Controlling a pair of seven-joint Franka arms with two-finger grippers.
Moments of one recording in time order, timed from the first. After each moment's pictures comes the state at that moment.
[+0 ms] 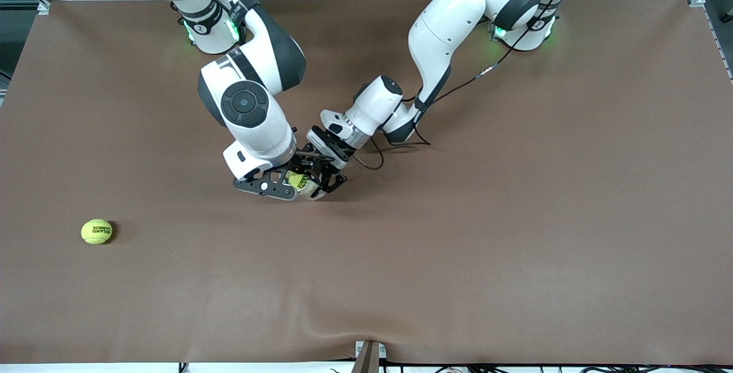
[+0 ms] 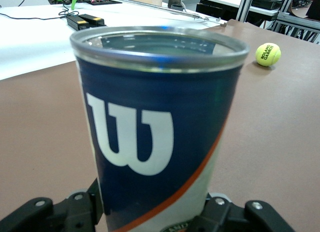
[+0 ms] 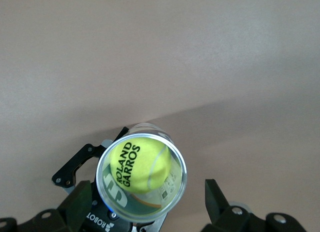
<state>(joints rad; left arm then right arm) -0.83 1.08 -0.19 -1.39 -0.32 3.55 0.29 0.41 0.46 0.15 -1.52 -0.07 1.93 0.79</state>
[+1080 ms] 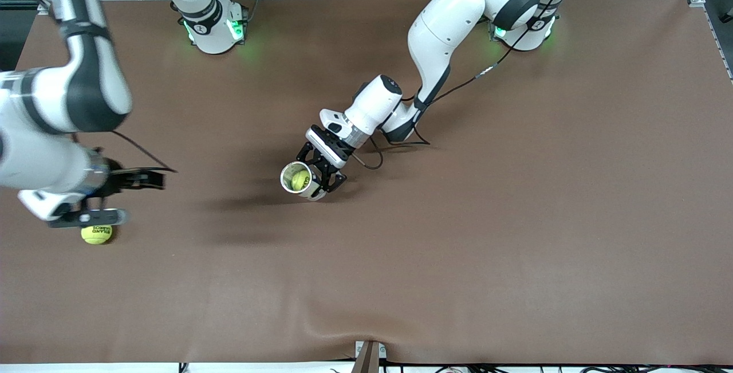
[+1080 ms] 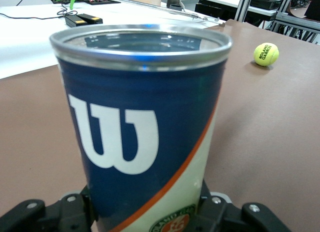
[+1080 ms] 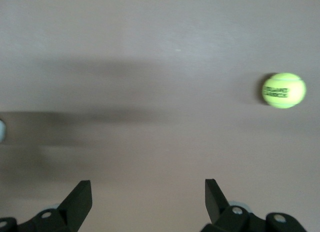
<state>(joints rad) -0.83 1.08 -0.19 -1.39 -0.32 3.55 0.29 -0.12 0.36 0.13 -1.52 -0.07 1.73 -0.07</state>
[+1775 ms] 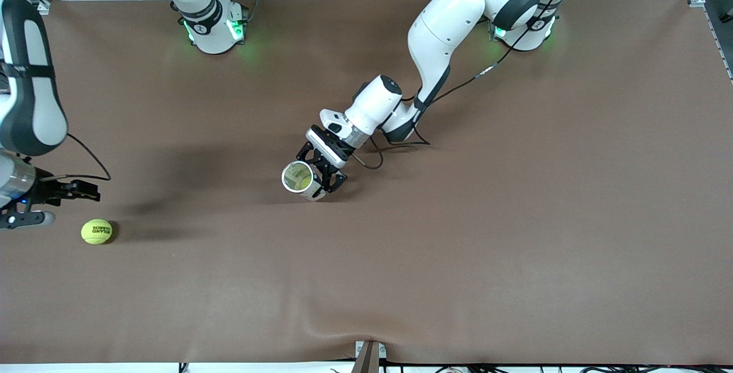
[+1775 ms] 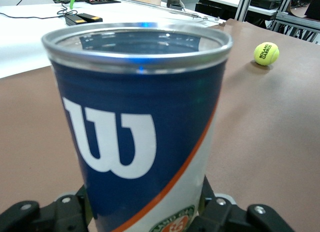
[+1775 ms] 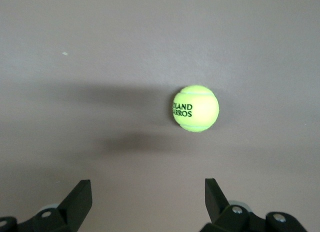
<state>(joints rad) -0.83 1.08 -0.19 -1.39 -0.32 3.55 0.29 -0.39 0.42 0.13 -1.74 -0.12 2.15 -0.32</state>
